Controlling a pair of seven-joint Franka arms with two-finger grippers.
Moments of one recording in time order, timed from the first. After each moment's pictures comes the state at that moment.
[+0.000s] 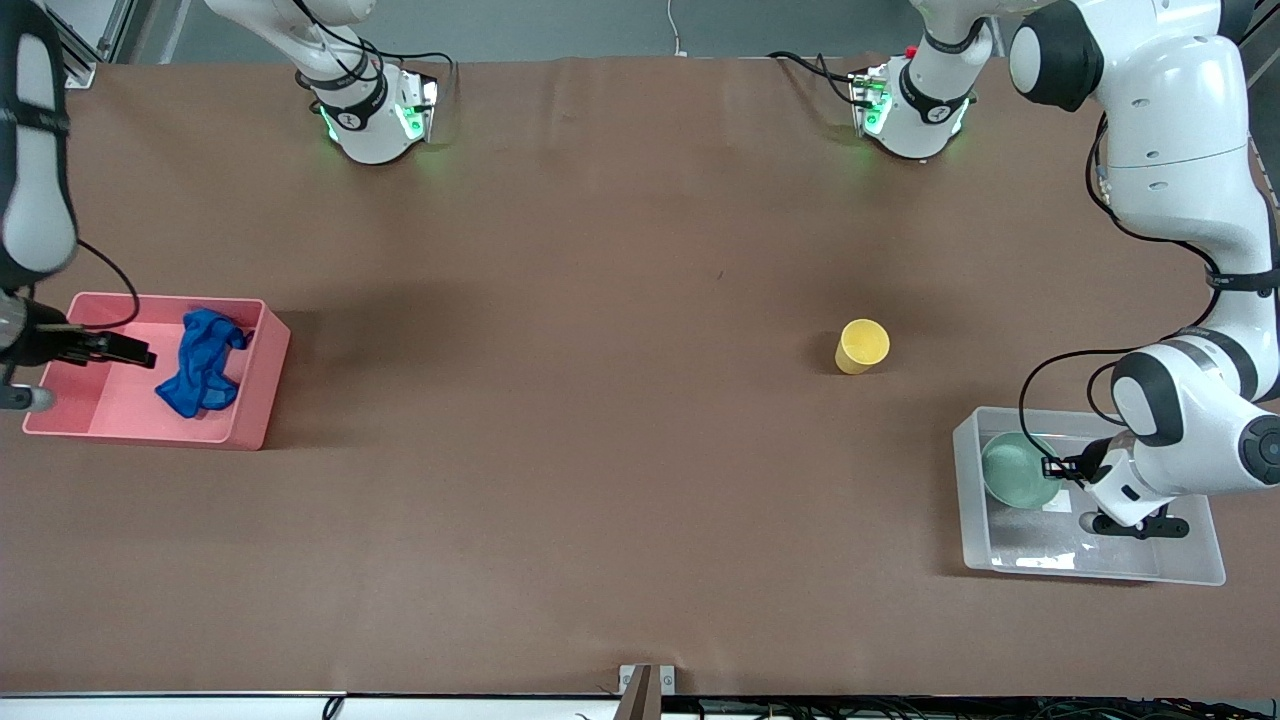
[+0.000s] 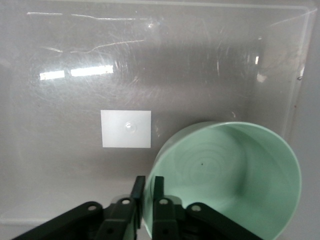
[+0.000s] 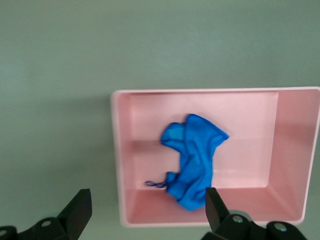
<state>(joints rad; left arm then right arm) -0.08 0.81 0.29 -1.44 -0.26 2.11 0.34 -0.06 0.19 -0.21 -1.74 0.03 1.84 -0.19</state>
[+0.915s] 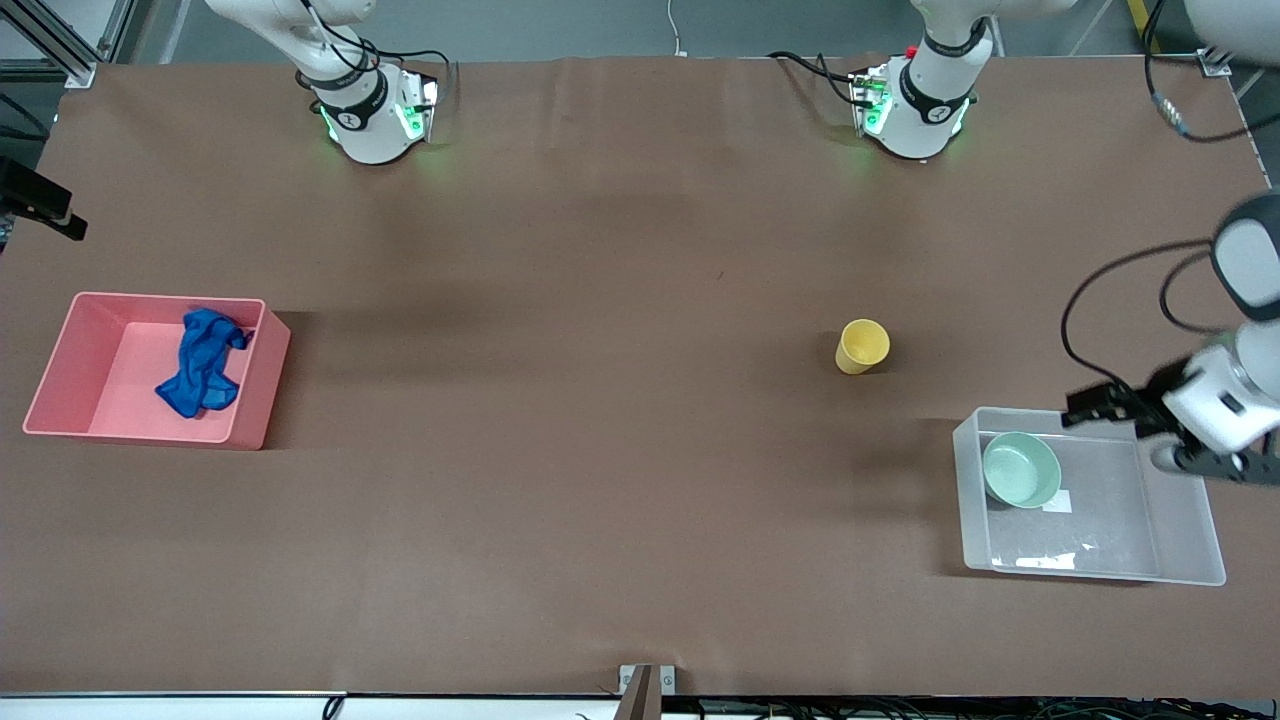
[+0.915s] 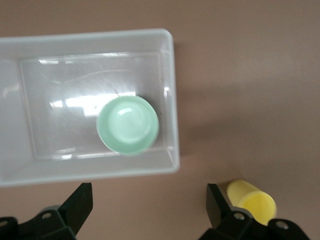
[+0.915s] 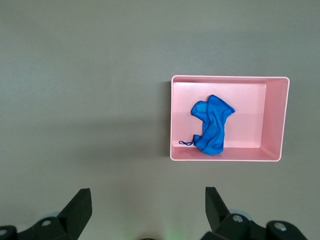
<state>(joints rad) -0.08 0.25 0.08 -1.67 -0.07 1.92 0.18 -0.05 -0.02 -0.07 -1.49 0.00 1.44 -0.06</state>
